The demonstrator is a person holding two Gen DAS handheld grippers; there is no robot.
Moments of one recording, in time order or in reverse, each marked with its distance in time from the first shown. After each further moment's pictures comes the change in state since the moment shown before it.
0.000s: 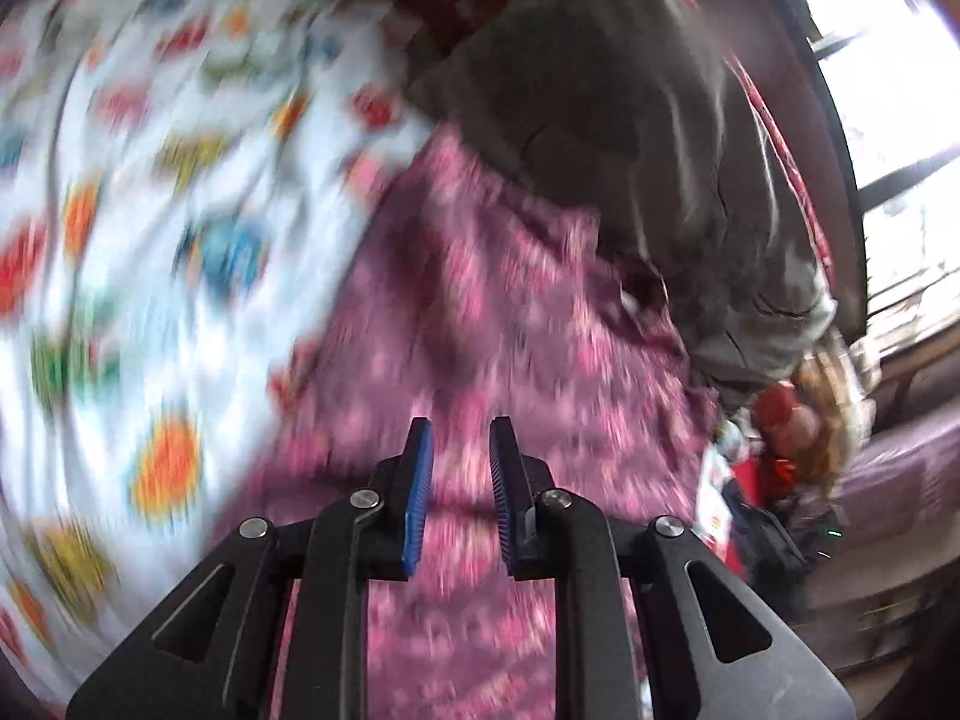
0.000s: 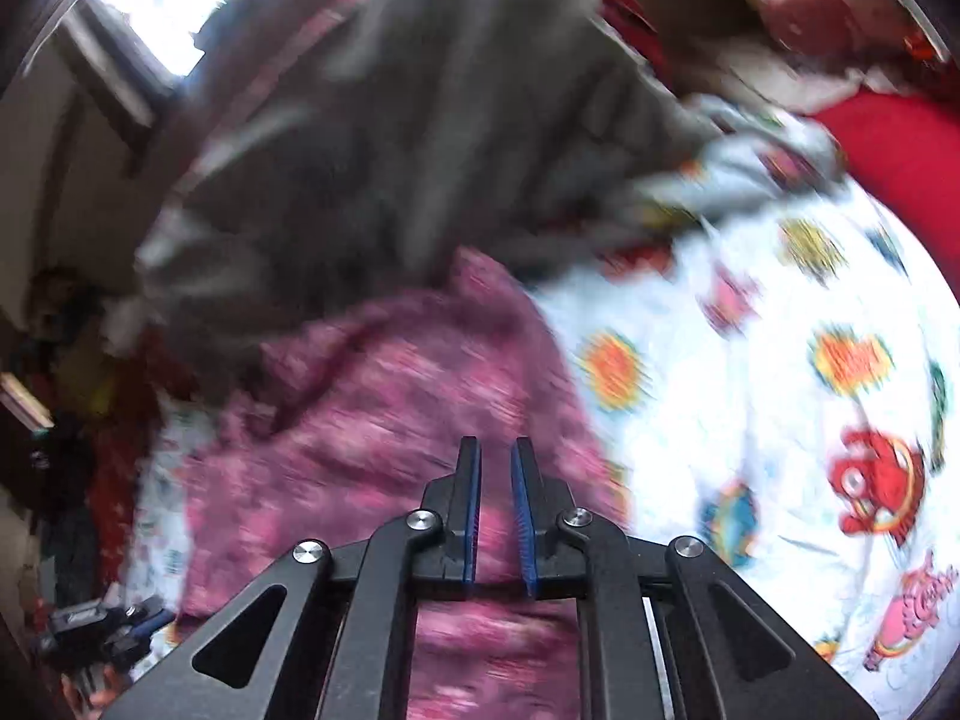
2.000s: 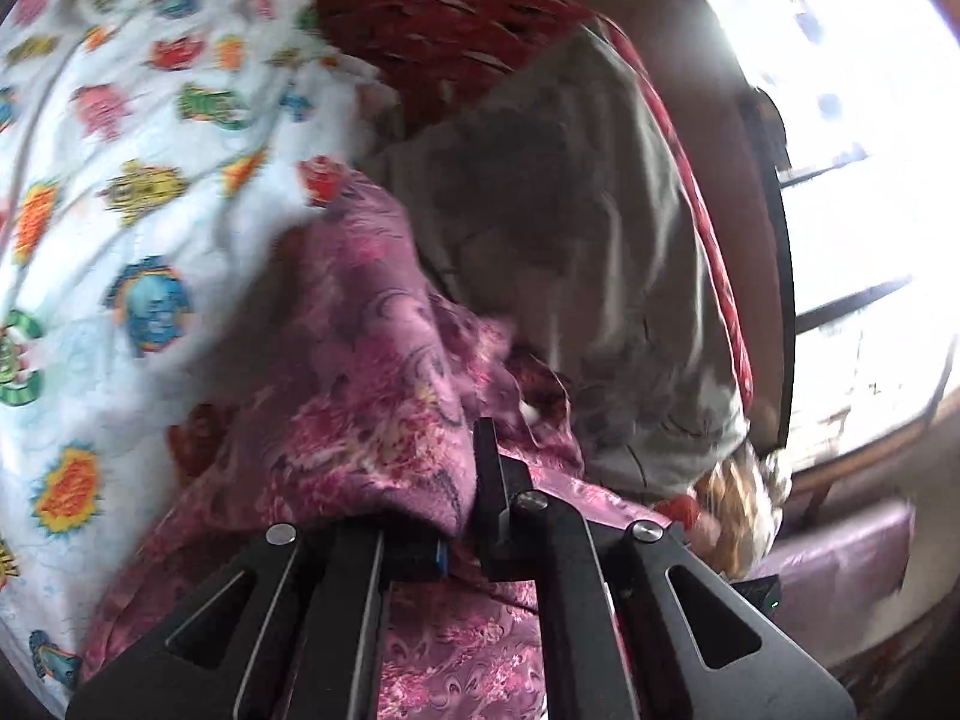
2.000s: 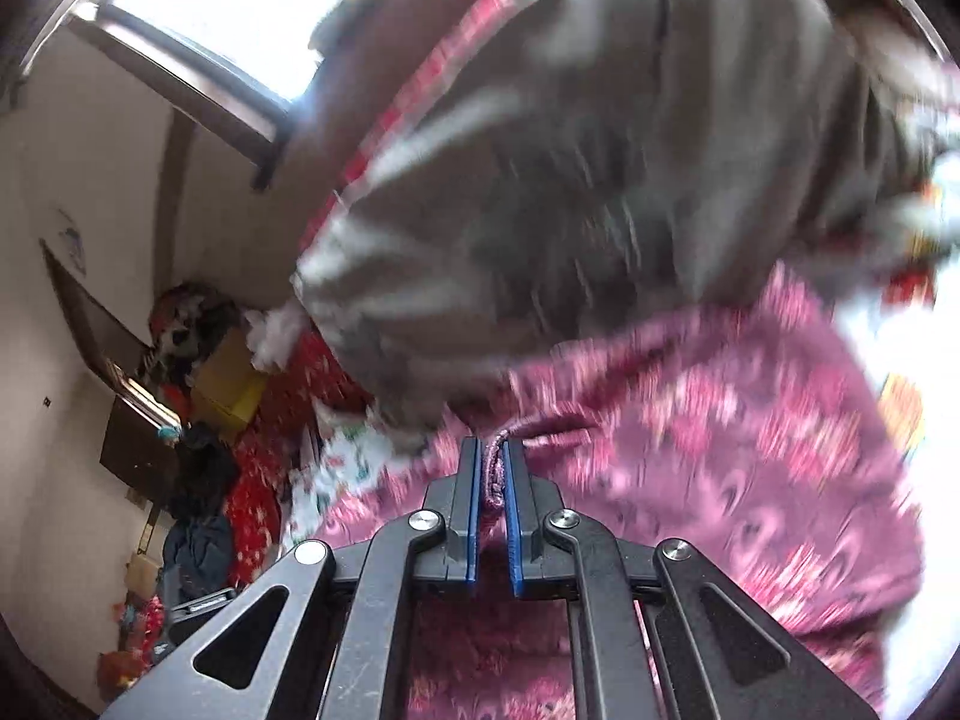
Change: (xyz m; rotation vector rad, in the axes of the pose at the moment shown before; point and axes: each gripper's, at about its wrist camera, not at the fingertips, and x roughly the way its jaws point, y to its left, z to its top) left arm -0.005 -0.017 0.008 -0.207 -0.147 -0.228; right arm 0.012 0.073 0.031 0.028 -0.050 0.321
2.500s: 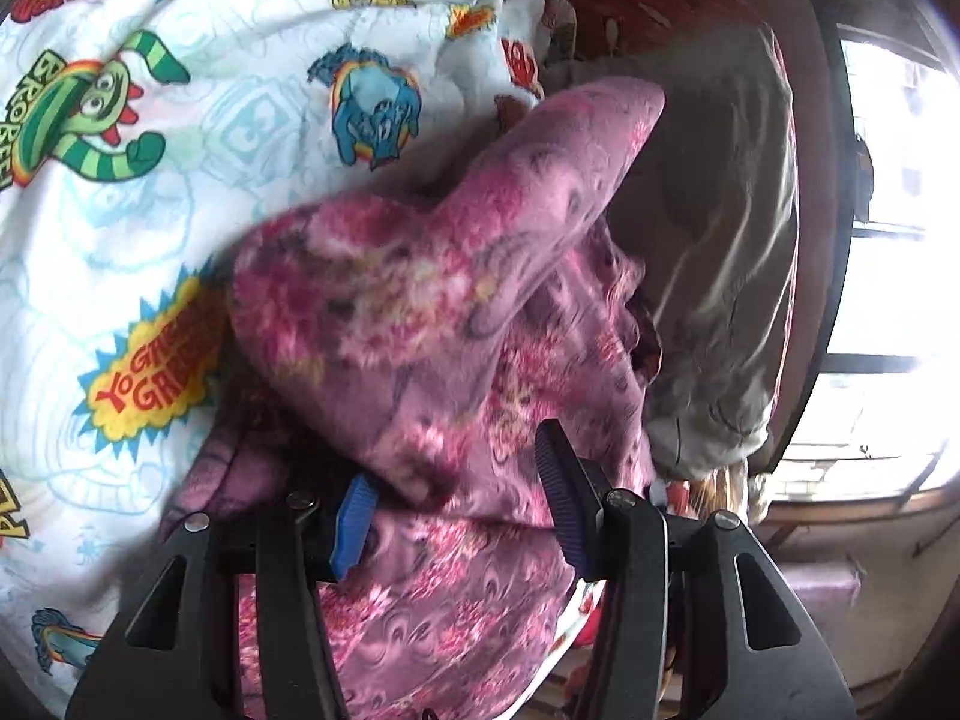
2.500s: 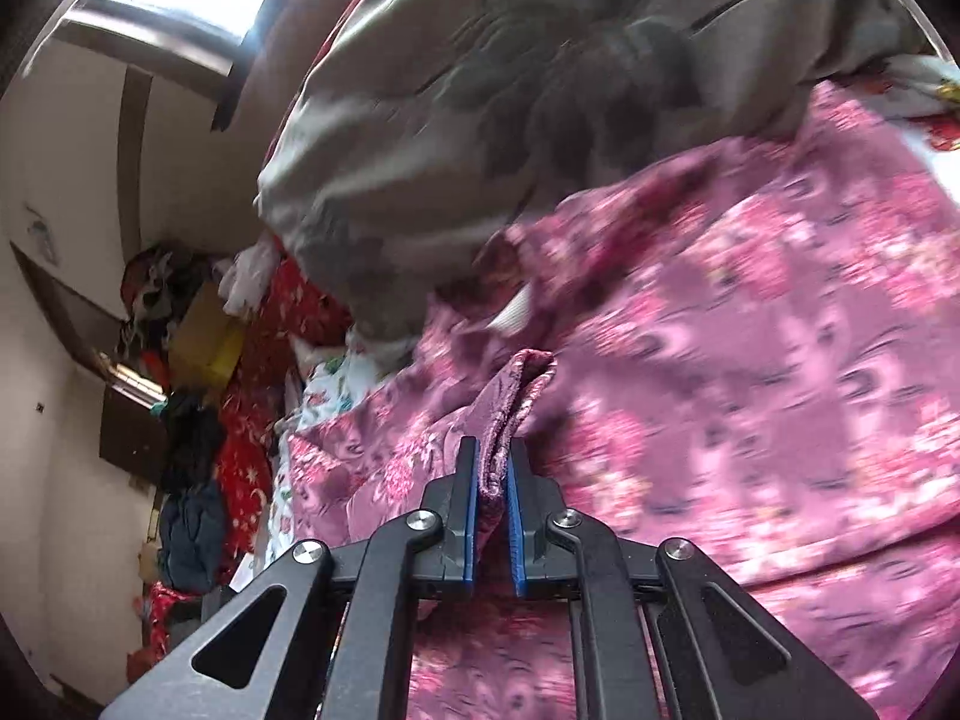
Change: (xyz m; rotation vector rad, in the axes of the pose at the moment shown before) left arm 0.008 0.096 -0.029 -0.278 0.152 0.014; right arm 0.064 0.000 -0.061 0.109 0.204 -0.034
